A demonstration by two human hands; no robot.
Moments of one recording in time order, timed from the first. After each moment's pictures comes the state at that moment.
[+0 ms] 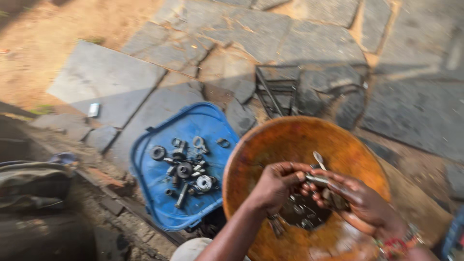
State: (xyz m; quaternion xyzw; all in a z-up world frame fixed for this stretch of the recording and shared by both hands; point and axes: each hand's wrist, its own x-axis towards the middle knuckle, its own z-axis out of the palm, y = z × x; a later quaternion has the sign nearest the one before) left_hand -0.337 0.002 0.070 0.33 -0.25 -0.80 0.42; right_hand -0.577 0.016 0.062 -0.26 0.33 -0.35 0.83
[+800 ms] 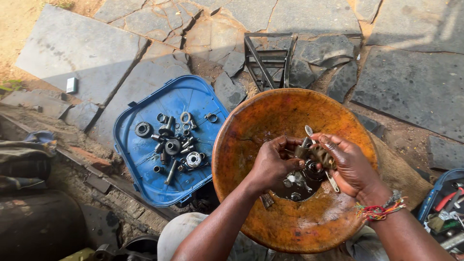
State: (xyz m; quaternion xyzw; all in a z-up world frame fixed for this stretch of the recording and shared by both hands) left_hand -0.349 0.010 0.086 0.47 -0.49 -0.64 0.35; right_hand -0.568 0.009 0.071 -0.29 0.49 -0.40 0.72
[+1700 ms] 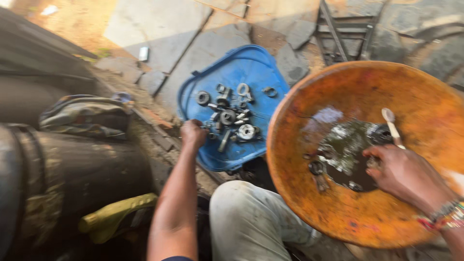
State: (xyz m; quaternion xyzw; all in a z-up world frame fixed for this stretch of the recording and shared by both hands) left_hand 0.041 0.030 -0.034 0.90 -0.40 -0.13 0.12; right_hand -0.531 0.026 0.071 -0.76 0.58 0.08 0.27
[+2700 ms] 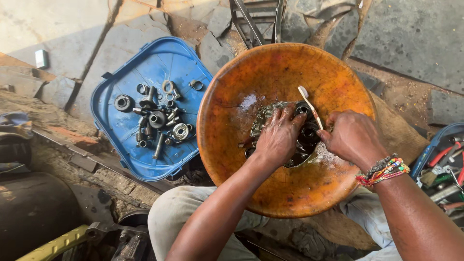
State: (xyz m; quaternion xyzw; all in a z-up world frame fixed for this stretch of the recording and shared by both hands) left_hand -0.389 0.025 0.055 0.52 -0.82 -0.22 0.13; right_hand -0.582 0.027 0.080 -0.72 0.68 0.04 0.16
